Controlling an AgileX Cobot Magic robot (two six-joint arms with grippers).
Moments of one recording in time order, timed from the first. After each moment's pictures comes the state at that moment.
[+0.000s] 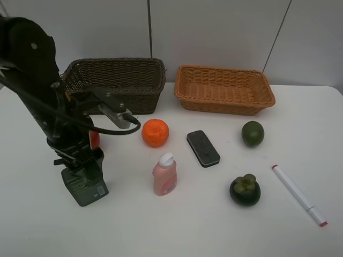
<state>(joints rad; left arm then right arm) -0.51 1.66 -0.90 -0.16 0.83 0.46 -0.05 -0.01 -0.51 0.03 1.07 0.01</state>
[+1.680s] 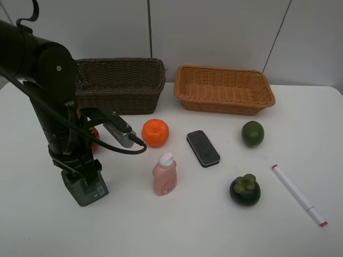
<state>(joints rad) -0.56 1.73 -0.91 -0.05 0.87 0.32 -0.05 -0.01 -0.51 0.03 1.07 0.01</state>
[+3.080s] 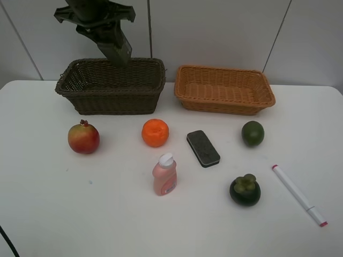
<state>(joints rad) -0.32 2.02 -1.84 -0.07 0.91 -0.10 -0.05 -0.01 -0.51 0.03 1.07 0.01</state>
